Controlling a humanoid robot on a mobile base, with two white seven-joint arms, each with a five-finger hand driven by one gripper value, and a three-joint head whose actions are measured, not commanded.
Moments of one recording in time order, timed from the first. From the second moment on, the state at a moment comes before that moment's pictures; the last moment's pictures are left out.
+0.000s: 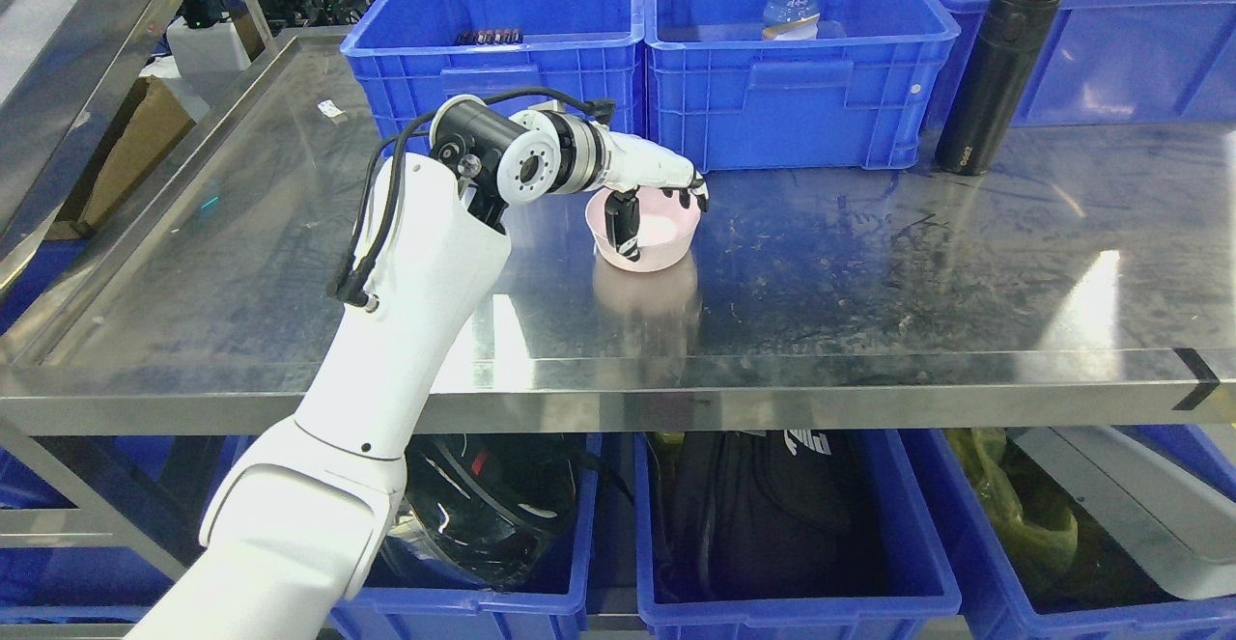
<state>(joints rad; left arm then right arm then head) -0.91 0.06 -0.40 -1.30 -0.96 -0.15 -1.18 0.00 0.00 0.05 0.00 0.05 -0.08 -0.02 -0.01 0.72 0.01</state>
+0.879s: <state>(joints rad) -0.87 0.08 -0.41 -1.26 -0.96 -0.20 -1.18 0.00 0.00 0.05 0.00 0.05 -0.08 -0.02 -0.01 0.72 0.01</state>
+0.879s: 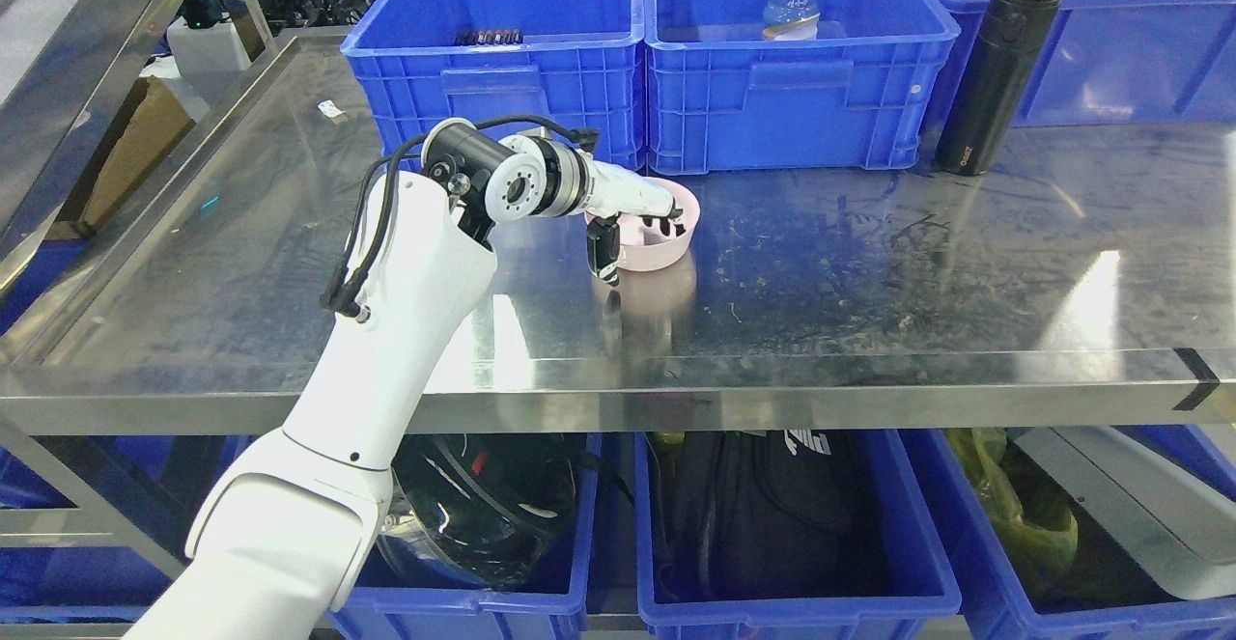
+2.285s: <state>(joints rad) -0.78 0.01 -0.07 -1.38 -0.63 -0.63 -1.21 0.00 0.00 0.05 0.00 0.05 -0.08 -0.02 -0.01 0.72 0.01</state>
